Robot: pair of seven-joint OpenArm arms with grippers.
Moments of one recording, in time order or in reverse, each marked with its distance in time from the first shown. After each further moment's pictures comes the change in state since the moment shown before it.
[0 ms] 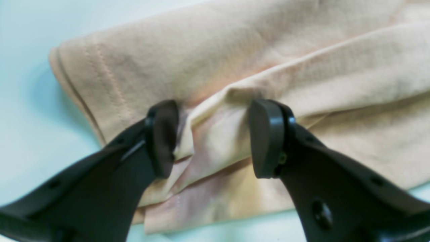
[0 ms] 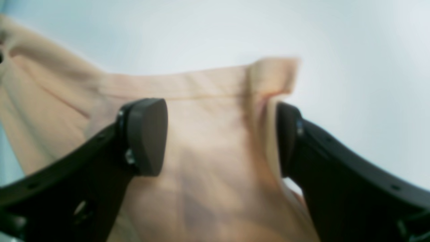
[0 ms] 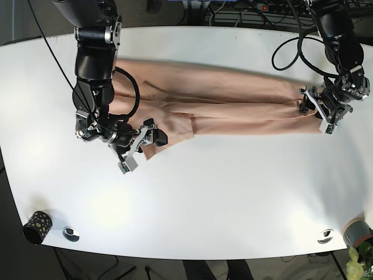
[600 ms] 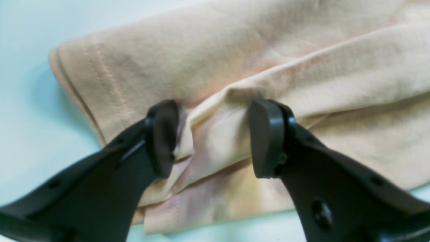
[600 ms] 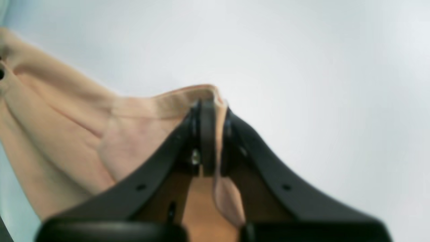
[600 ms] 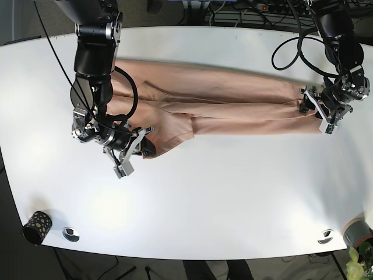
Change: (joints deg) left arm 0.0 0.0 0.2 0.0 0.0 0.0 0.0; right arm -3.3 0.0 0.3 10.5 -0.5 -0.6 1.1
